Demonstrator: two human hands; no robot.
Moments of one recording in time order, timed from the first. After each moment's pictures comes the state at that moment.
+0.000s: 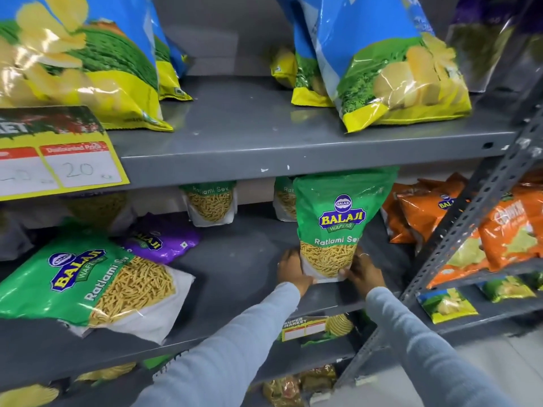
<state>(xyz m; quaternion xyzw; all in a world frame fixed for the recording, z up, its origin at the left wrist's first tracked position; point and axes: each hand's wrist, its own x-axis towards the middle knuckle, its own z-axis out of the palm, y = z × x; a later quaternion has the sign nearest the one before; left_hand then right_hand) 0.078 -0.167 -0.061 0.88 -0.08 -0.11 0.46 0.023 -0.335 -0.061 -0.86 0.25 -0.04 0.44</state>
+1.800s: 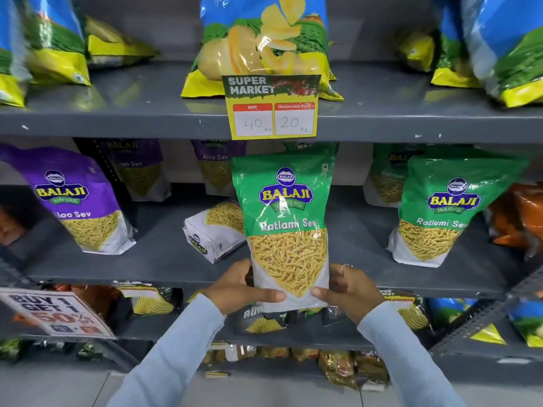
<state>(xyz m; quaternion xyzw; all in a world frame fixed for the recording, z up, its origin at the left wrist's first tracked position) -0.044 0.151 0.007 0.75 -0.04 -0.22 0.62 -0.064 -0.082 0.007 -0.80 0.03 0.12 0.58</state>
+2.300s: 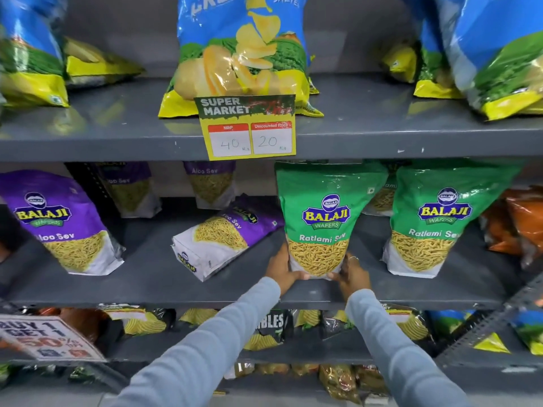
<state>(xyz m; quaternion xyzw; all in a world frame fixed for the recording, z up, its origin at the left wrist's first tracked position) 0.054 0.051 -0.054 0.83 -0.04 -0.10 0.54 0.032 -0.124 -0.071 -0.85 0.16 0.00 0.49</state>
